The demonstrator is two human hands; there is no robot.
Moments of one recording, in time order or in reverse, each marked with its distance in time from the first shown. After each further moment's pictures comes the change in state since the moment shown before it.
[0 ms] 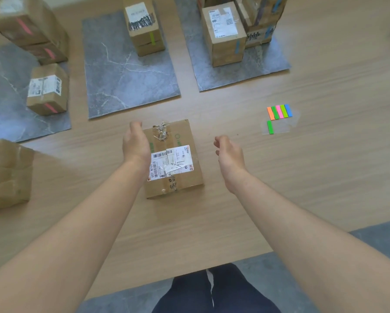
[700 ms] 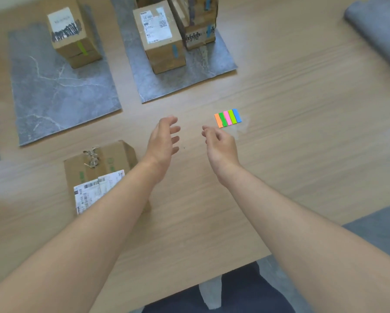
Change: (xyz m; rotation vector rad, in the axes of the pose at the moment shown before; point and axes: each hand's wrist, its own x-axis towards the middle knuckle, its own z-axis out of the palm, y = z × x) left_hand -0.053 0.019 0.203 0.017 -0.471 0.032; right_hand 0.099 -0.029 -0.120 -0.068 0.094 -0.179
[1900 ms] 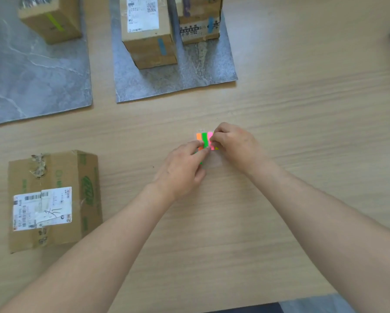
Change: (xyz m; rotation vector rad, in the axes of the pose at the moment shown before) left_hand 0.076 -0.046 0.106 1.253 -0.240 0.570; right_hand 0.194 0.006 -0.100 -1.033 -0.475 -0.915
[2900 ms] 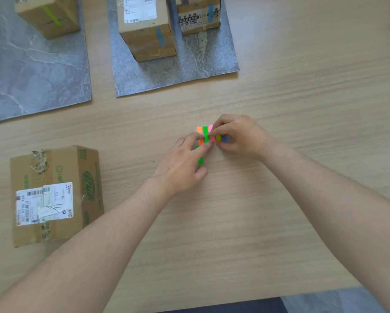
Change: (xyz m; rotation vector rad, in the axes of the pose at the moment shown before) left_hand -0.005 -0.001 0.002 0.048 0.009 -0.031; right_hand 0.007 0.017 -0.013 0.189 -0.050 -0.235
